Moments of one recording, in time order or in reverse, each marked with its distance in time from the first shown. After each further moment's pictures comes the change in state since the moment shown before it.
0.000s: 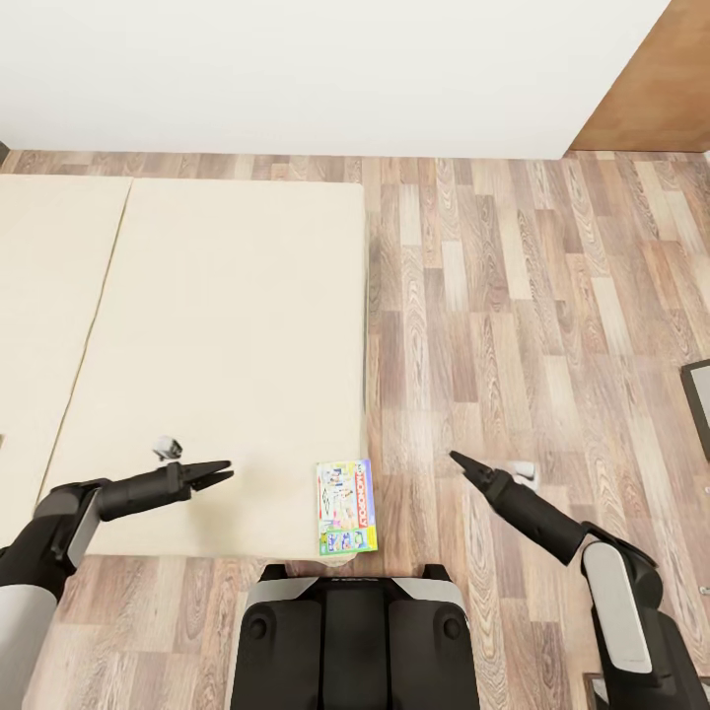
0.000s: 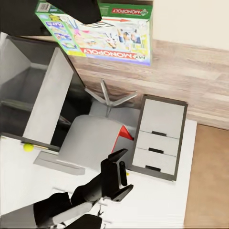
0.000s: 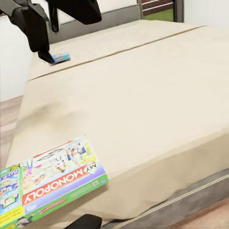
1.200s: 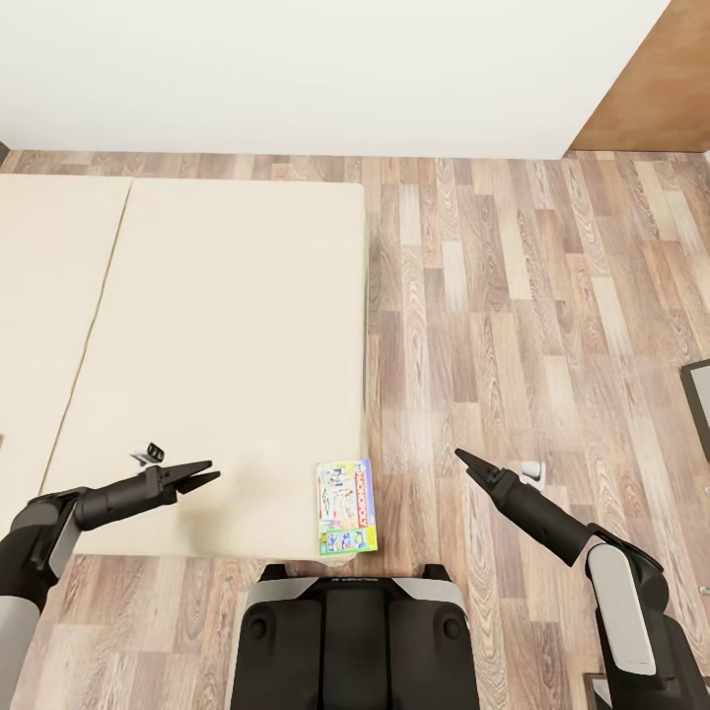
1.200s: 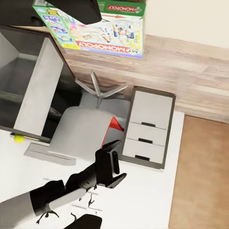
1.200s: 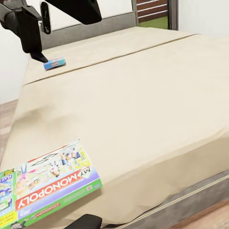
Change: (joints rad) left arm 0.027 0.024 0.063 0.004 0.002 0.000 -0.071; right arm 0.002 0.002 -0.023 0.001 -0.001 -0.006 0.036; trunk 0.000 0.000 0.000
